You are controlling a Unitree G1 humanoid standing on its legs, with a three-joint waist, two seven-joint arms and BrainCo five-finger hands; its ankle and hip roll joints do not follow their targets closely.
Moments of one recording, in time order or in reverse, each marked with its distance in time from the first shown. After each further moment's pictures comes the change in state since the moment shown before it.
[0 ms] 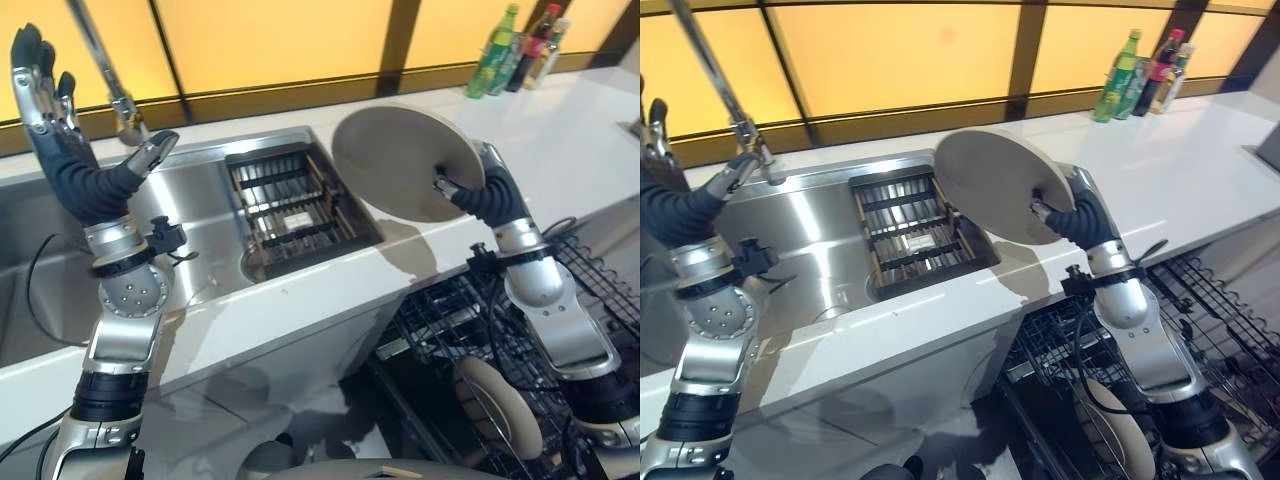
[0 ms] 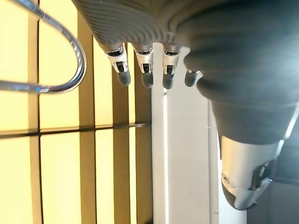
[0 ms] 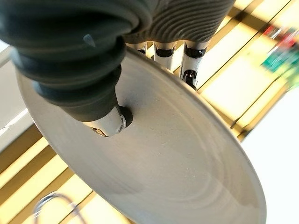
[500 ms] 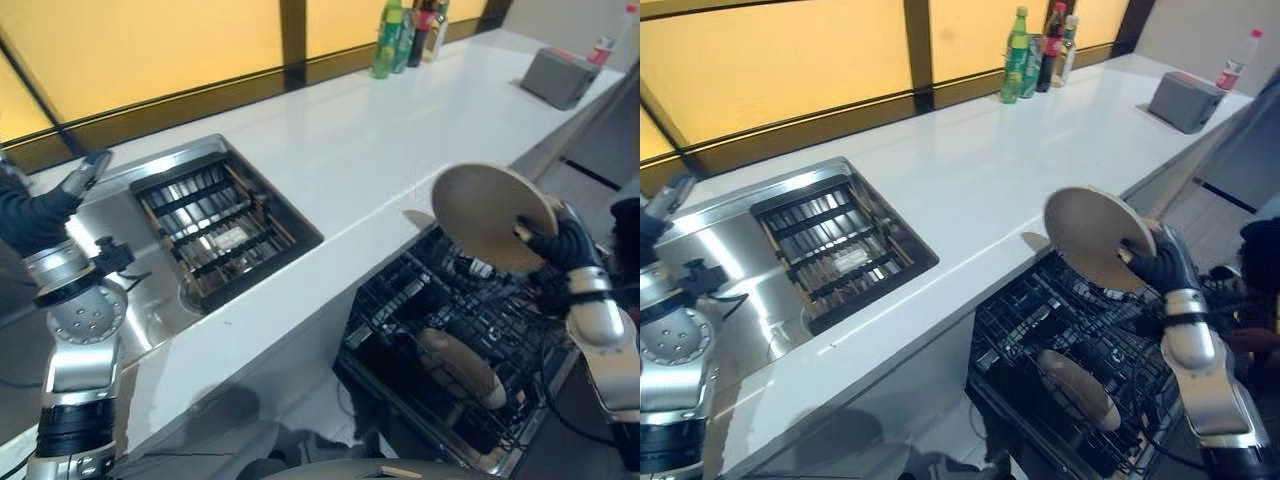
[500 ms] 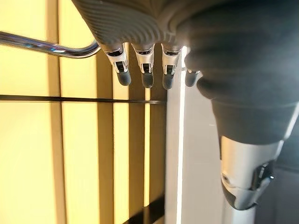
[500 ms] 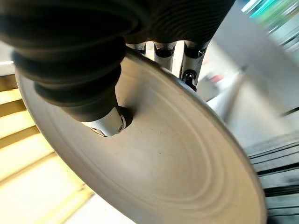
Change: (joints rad) left arm 0.155 0.021 0.202 0.015 -0.030 0.004 -0.004; right arm 0.321 -0.049 -0.269 0.187 -0.095 0.025 -0.018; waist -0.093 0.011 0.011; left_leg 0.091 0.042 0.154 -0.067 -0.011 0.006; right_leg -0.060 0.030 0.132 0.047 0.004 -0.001
